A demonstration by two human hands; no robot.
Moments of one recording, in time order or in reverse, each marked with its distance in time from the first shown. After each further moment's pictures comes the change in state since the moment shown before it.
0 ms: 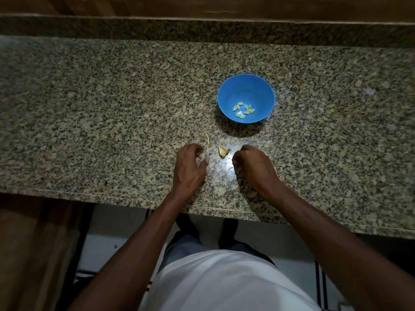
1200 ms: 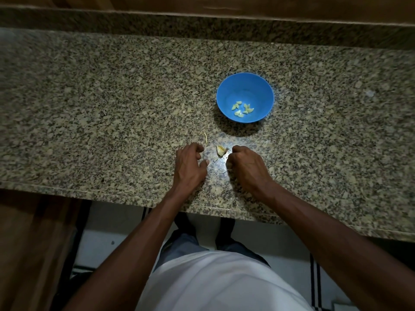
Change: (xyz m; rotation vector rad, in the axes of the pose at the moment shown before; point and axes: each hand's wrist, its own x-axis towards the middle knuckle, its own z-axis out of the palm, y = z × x) left_hand 0.002 0.003 0.007 0.010 -0.024 -0.052; right_hand 0.006 -0.005 0.009 -0.100 -0.032 -0.075
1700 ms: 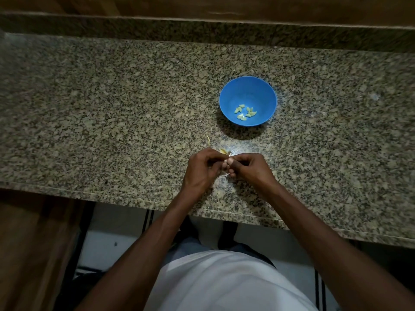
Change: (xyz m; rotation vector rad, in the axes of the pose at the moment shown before) left_hand -0.008 0.032 -0.007 -0.345 -0.054 0.152; right_hand -0.007 -0.003 -0.008 1.147 -0.016 0.471
